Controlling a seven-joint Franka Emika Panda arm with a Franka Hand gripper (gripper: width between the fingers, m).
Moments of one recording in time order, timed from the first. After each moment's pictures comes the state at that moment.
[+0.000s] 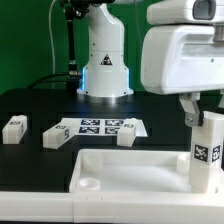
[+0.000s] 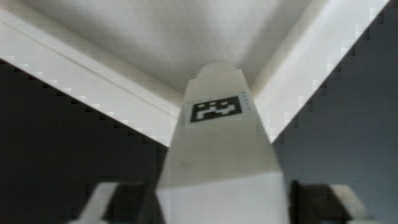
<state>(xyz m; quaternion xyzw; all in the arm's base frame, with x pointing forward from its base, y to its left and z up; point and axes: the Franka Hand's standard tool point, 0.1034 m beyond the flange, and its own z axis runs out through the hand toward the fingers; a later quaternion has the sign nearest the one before) 0.660 0.095 0.123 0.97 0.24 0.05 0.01</state>
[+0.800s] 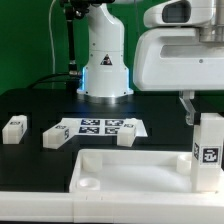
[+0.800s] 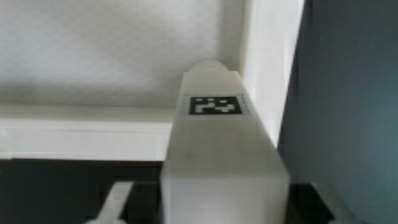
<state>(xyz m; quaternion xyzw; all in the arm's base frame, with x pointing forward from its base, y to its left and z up) 0.661 0.097 0.121 1.00 -0.05 0.05 -0.01</state>
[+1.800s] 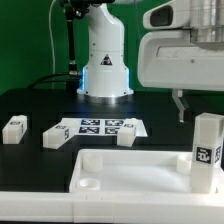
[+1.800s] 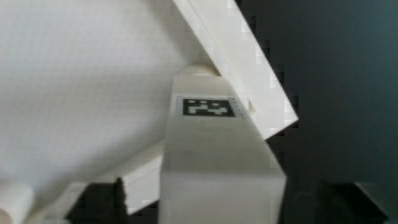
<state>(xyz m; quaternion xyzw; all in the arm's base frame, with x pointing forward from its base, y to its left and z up) 0.661 0.099 0.122 0.96 -0.29 0.04 -0.03</state>
